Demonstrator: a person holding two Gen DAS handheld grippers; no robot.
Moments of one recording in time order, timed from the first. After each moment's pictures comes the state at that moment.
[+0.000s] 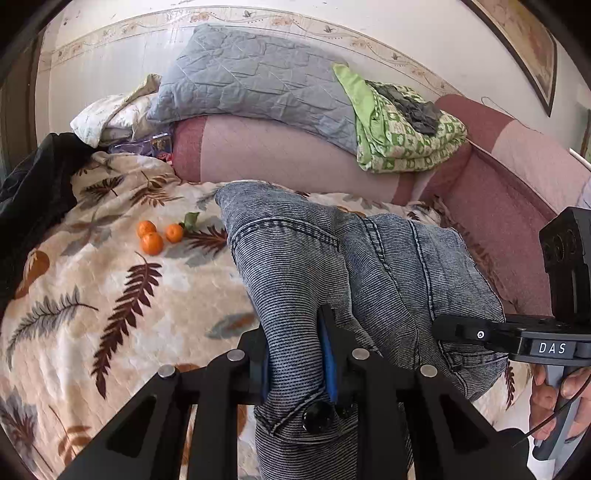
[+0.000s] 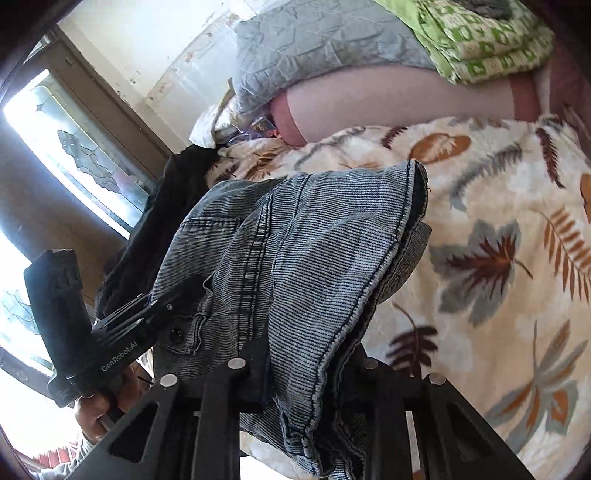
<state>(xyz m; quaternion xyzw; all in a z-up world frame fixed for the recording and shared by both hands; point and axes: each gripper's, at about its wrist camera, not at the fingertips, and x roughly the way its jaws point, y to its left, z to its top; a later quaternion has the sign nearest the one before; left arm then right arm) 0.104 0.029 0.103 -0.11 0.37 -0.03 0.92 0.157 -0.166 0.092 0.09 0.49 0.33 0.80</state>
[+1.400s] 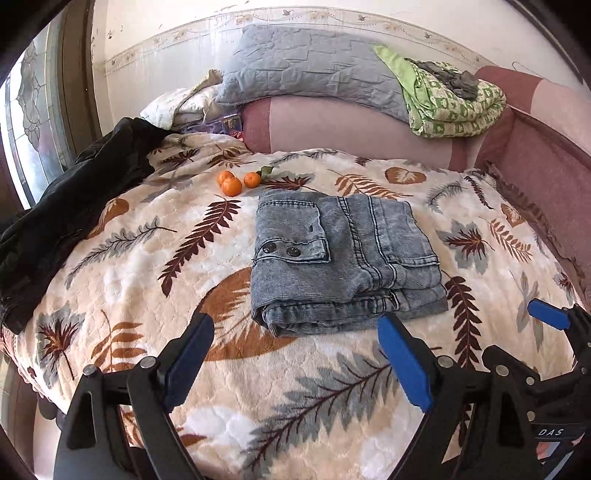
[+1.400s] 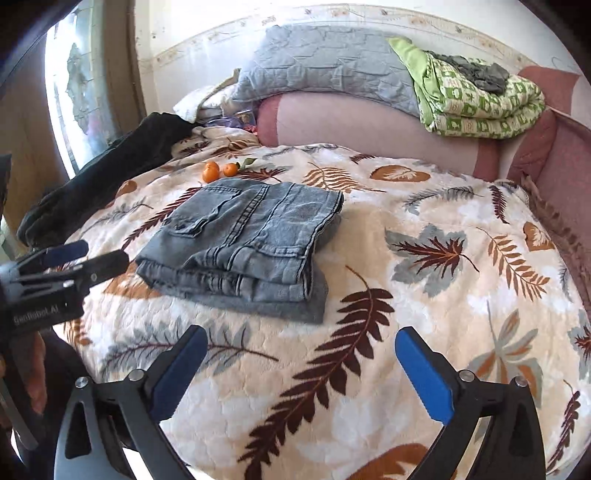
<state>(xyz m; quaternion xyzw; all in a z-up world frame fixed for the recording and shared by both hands) -0.010 -0.001 0.041 -0.05 0.37 0.10 0.92 0.026 -0.173 0.035 -0.08 0.38 0.23 0.89</state>
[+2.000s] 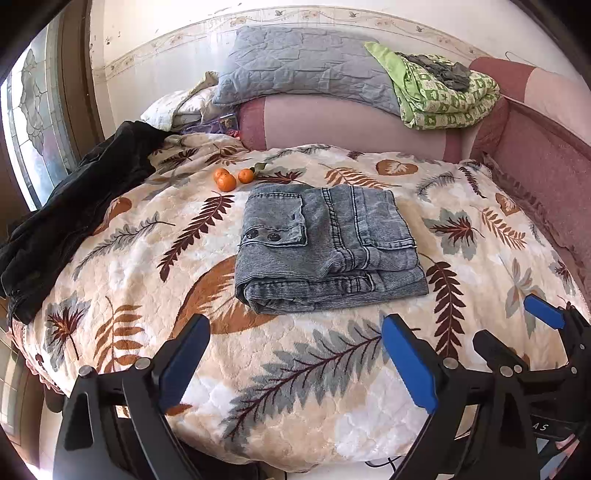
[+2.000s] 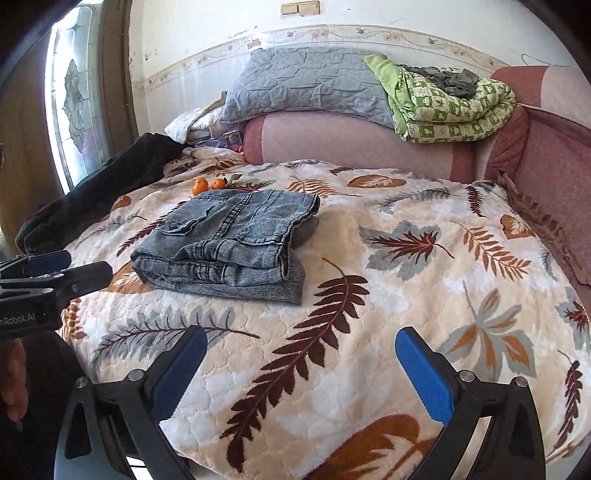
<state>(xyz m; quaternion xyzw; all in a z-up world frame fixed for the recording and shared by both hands) -0.024 -0.034 0.048 -0.04 0.38 0.11 0.92 0.008 -0.193 0.021 -0.04 0.35 0.21 0.91</state>
